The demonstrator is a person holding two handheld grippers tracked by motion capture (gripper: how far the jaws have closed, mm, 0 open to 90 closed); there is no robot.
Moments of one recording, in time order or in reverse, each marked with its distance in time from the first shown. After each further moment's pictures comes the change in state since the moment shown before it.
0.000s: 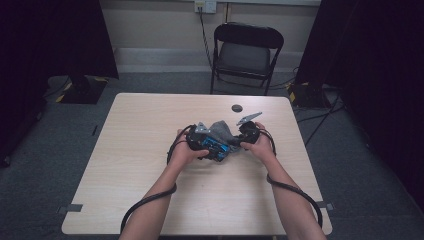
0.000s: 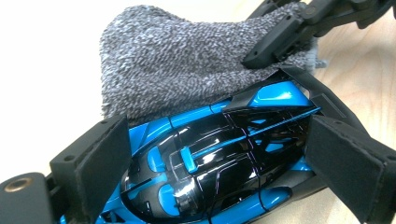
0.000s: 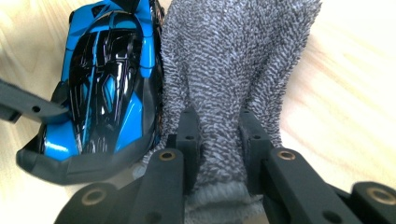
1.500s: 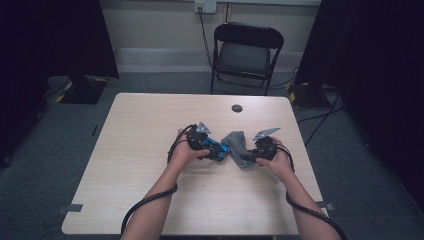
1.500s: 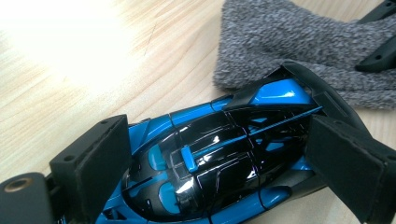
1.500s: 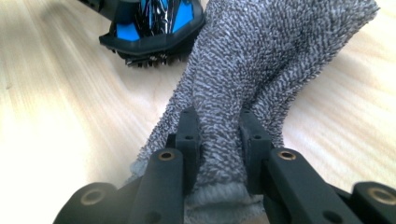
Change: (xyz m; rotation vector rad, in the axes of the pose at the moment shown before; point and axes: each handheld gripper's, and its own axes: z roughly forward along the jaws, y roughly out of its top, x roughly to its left) left arm -0.001 0.003 0.000 0.029 0.010 0.000; right arm 0.021 -0.057 -0.047 -0.008 0.021 0.022
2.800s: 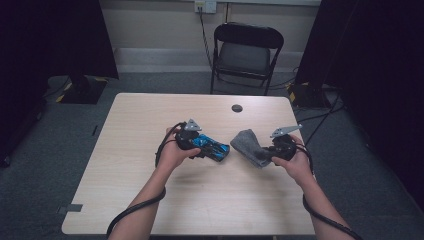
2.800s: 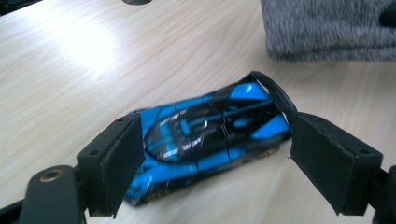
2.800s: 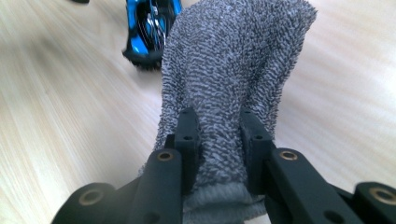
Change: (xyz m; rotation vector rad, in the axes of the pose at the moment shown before) left arm -0.006 0.001 -0.063 -0.033 0.004 -0.035; right arm 0.013 0.003 -0.069 -0.043 -0.088 0.038
